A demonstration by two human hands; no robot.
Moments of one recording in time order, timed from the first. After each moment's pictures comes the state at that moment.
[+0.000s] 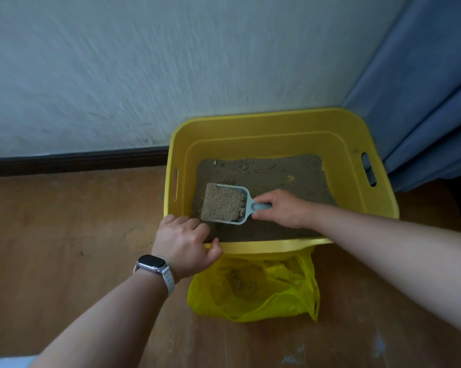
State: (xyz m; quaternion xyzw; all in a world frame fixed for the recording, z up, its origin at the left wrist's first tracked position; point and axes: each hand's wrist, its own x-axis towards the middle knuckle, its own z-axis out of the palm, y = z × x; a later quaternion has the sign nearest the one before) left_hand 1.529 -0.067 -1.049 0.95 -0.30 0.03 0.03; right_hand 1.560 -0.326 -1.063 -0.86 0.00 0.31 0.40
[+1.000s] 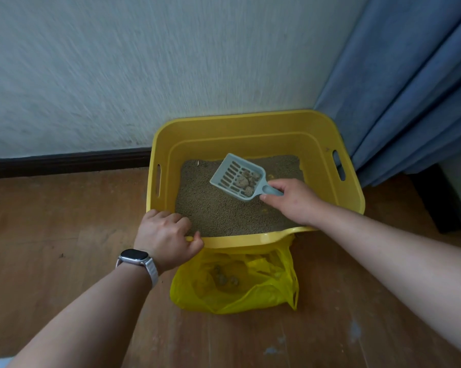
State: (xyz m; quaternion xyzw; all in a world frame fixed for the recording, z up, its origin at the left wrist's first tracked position) left_hand 1.528 -0.069 -1.054 0.95 -0.29 0.05 0.01; right_hand 1.526 -0.364 -1.025 -0.90 0.10 0.16 0.40
